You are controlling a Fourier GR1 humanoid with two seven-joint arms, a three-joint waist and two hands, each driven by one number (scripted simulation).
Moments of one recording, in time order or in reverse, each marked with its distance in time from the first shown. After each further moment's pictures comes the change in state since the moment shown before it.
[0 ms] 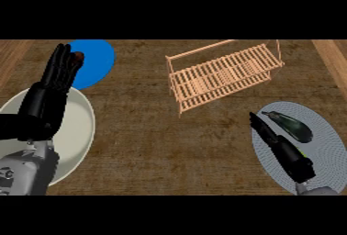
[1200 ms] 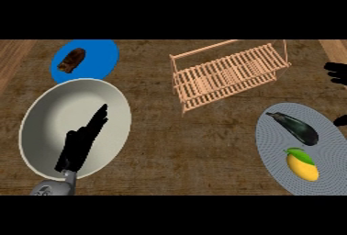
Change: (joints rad) left arm 0.211 -0.015 -0.135 0.304 -0.086 -0.124 -0.025; right arm -0.568 -0.400 -0.226 0.655 0.078 0.459 0.147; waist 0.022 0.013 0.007
